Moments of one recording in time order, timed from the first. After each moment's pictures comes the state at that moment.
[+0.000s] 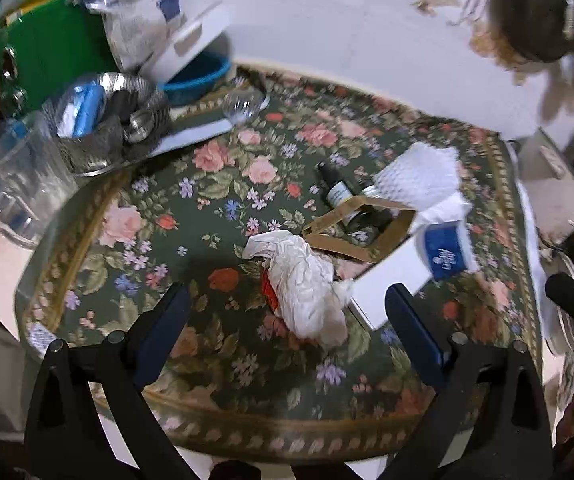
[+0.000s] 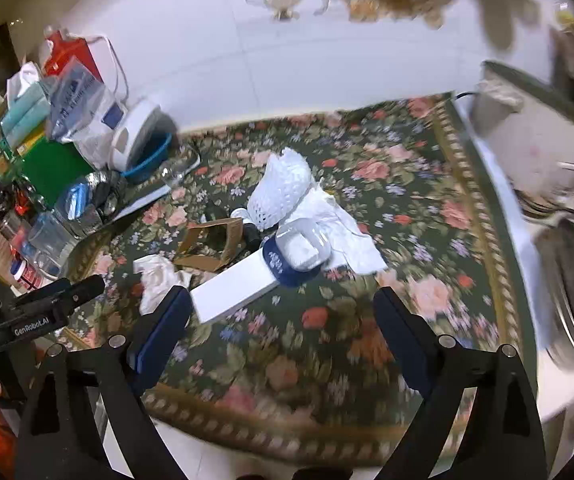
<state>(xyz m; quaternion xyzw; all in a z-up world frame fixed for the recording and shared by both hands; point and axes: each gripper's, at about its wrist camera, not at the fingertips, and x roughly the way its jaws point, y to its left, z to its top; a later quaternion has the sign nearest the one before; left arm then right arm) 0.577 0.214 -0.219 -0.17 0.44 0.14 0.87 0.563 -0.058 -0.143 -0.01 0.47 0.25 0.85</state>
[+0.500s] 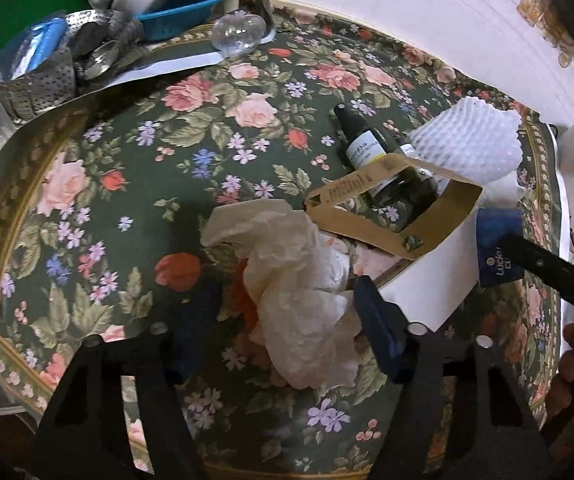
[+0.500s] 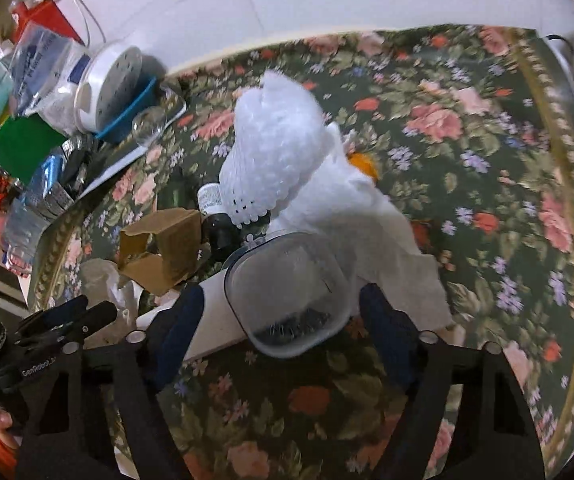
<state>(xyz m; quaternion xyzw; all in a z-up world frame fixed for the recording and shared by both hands) 0.624 0.216 -0.289 -0.21 0.50 0.14 0.83 0.654 -0.027 -0.232 -0.02 0.55 0.30 0.78</state>
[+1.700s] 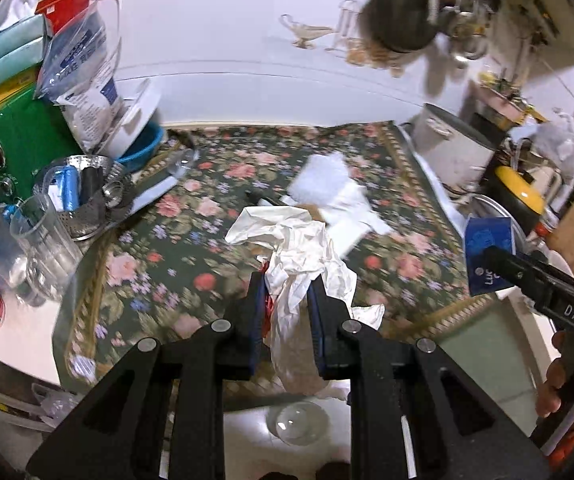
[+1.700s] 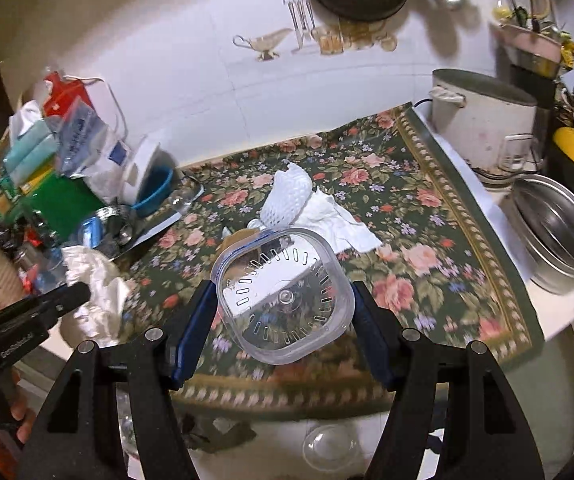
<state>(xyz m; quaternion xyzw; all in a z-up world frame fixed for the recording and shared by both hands) 0.465 0.186 -0.129 -0.09 0.38 -0.03 0.92 0.439 -0.058 -0.096 0.04 0.40 0.16 0.90</state>
